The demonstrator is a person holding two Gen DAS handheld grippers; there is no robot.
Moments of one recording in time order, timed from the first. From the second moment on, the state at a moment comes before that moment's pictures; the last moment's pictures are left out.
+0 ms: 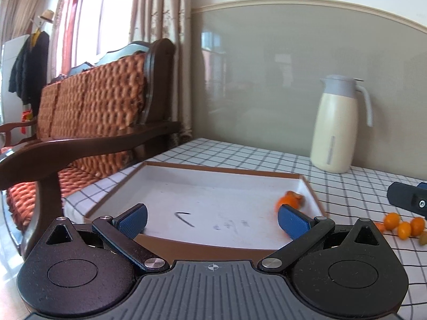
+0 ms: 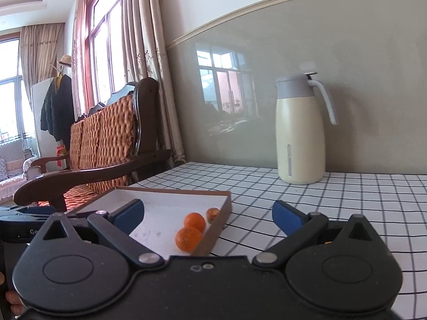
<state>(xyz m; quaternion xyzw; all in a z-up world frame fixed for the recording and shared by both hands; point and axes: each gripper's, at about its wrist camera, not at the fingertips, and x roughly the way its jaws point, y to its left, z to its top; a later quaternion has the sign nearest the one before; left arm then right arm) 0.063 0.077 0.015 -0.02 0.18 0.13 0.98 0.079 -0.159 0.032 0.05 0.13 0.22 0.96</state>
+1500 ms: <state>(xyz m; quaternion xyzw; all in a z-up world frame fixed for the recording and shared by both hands) 0.086 -0.082 -0.011 0.04 0.21 -0.04 0.98 0.061 -0.274 0.005 0.08 0.17 0.06 0.98</state>
